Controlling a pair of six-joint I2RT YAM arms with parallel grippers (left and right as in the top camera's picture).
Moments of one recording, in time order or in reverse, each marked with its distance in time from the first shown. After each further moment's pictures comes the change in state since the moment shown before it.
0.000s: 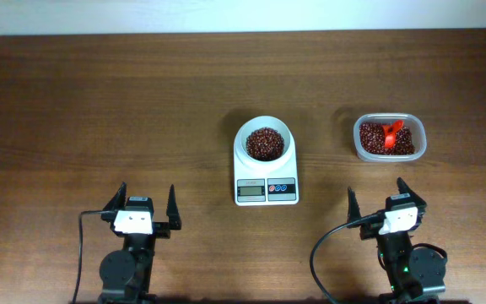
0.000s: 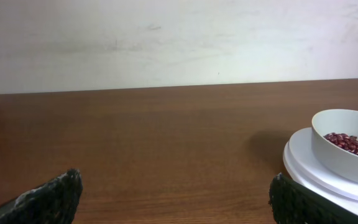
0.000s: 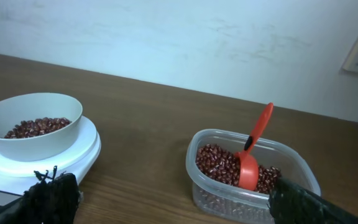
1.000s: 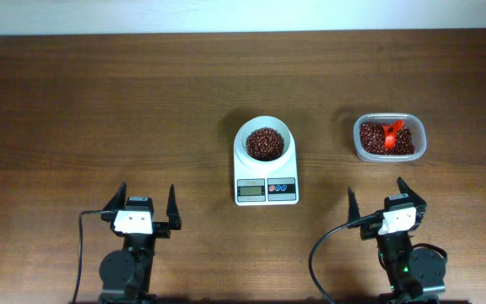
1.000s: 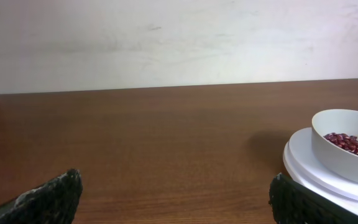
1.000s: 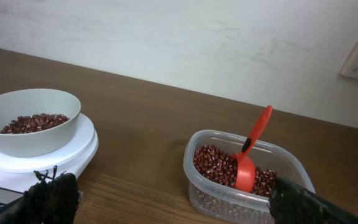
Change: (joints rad) left arm 0.000 0.000 0.000 0.000 0.000 0.000; right arm 0.000 0.000 0.000 0.000 0.000 -0.027
